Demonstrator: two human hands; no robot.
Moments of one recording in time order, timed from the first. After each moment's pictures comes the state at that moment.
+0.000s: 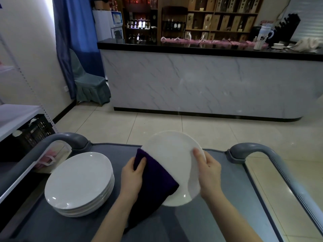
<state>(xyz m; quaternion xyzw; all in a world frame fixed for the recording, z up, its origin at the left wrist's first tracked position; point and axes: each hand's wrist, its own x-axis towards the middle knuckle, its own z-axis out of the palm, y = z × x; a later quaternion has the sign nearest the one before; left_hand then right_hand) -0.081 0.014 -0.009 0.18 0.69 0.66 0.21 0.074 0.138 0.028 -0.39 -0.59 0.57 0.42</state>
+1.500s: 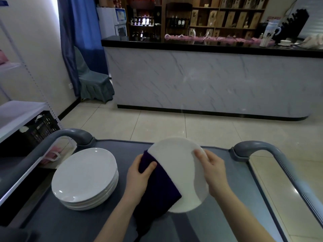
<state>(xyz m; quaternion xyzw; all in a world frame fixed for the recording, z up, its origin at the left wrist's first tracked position) -0.072 0.001 -0.016 0.24 0.67 0.66 0.23 0.084 0.146 0.023 -0.38 -0.65 0.55 0.37</state>
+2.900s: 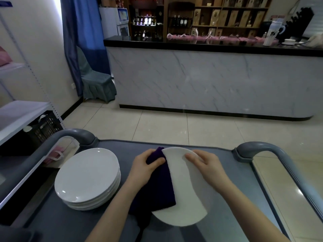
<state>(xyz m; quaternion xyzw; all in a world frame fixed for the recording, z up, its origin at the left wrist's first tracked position) -0.094 0.013 0.007 0.35 0.69 0.58 0.24 0.080 0.159 0.032 -0.28 -0.80 0.47 0.24</state>
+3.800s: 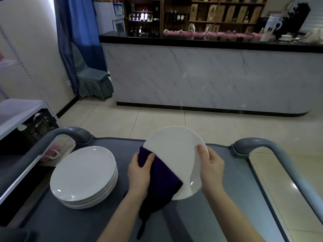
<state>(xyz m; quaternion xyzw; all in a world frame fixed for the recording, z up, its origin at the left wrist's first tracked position) -0.070 0.019 -0.015 0.11 0.68 0.69 0.22 0.070 0.136 0.019 -0.44 -0.59 0.53 0.43</state>
